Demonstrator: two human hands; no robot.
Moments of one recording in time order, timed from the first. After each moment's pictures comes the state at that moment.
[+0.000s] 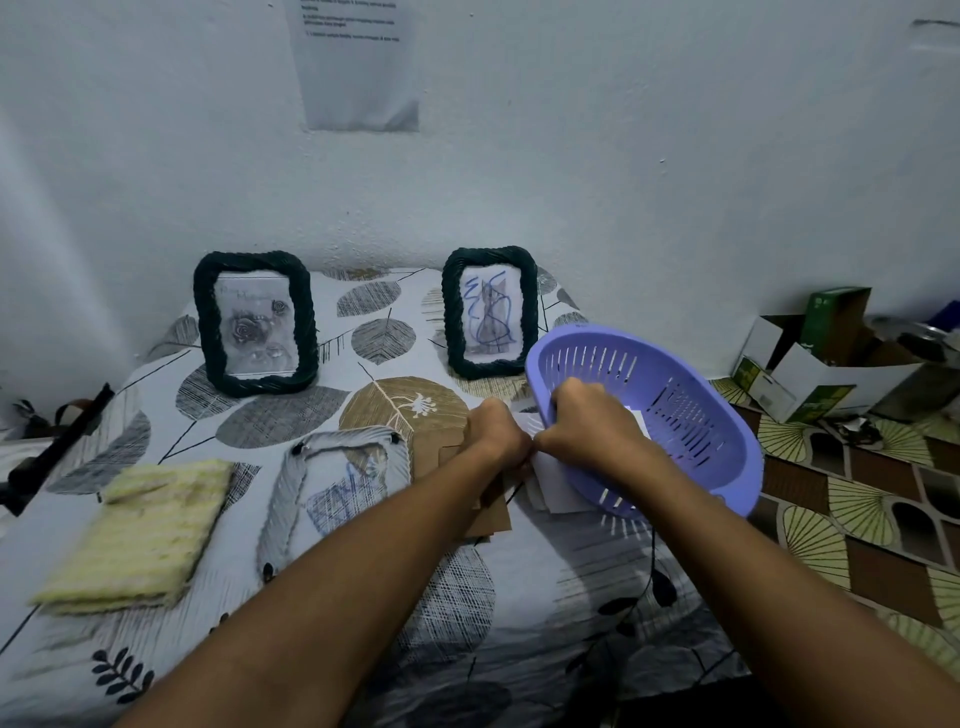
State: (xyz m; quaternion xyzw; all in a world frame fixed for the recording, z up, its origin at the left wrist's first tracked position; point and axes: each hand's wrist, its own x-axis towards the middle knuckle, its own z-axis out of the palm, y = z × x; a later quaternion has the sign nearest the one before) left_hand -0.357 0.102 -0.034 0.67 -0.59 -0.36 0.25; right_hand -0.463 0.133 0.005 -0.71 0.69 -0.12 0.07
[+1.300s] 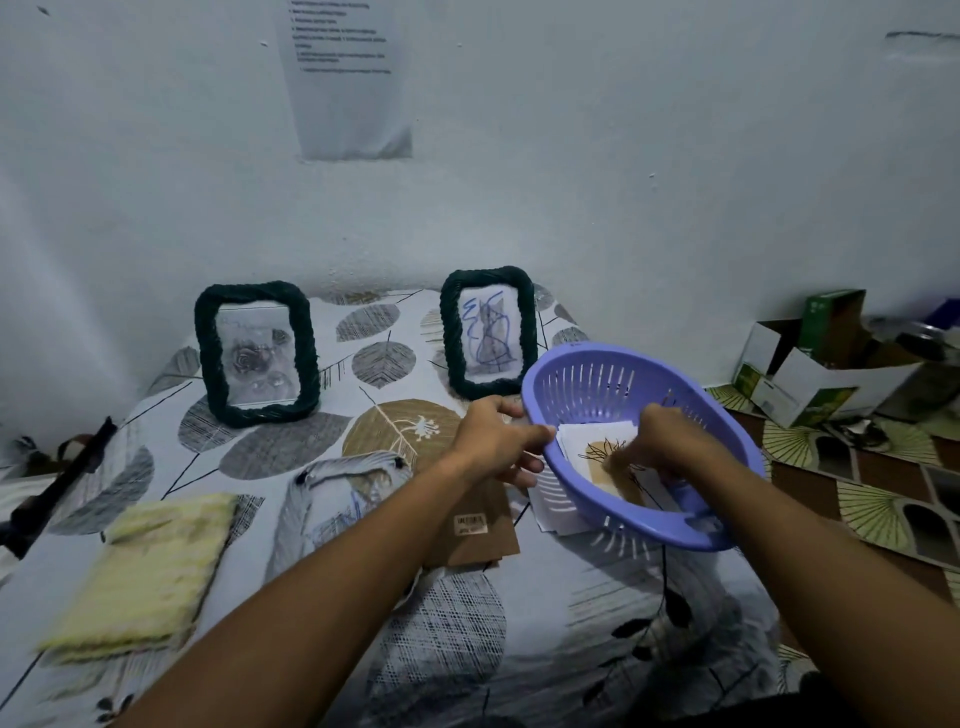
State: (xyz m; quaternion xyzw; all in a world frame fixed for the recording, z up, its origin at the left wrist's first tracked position) left_hand -0.330 0.117 0.002 0.51 -0.55 -0.57 0.34; right_hand -0.543 0.112 -0.002 -0.57 0.80 -0.02 0.15
